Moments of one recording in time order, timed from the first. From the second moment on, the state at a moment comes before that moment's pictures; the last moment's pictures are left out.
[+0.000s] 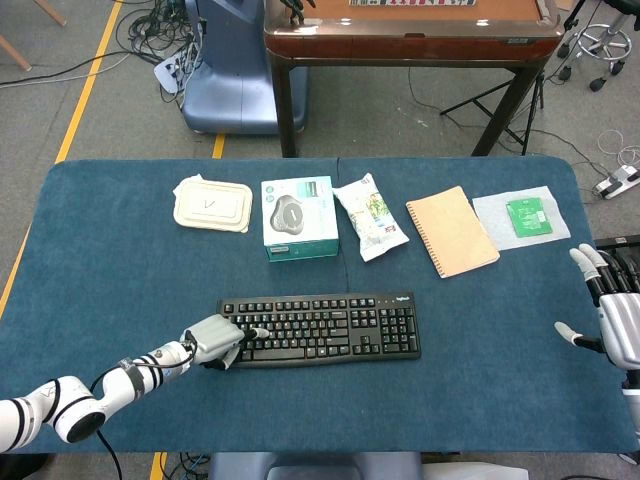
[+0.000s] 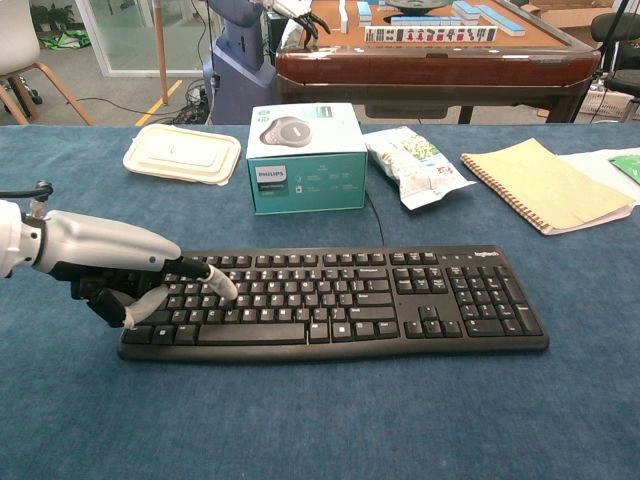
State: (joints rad) left arm -0.89 -1.23 0.00 -1.66 1.39 0.51 -0.03; right arm 0.14 -0.99 0.11 -1.62 -1.46 1.44 0.07
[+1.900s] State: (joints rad) left arm -0.26 -1.10 -0.01 -1.72 1.27 1.48 0.02; right arm 0.15 -1.01 0.11 -1.60 -1.47 1.42 0.08
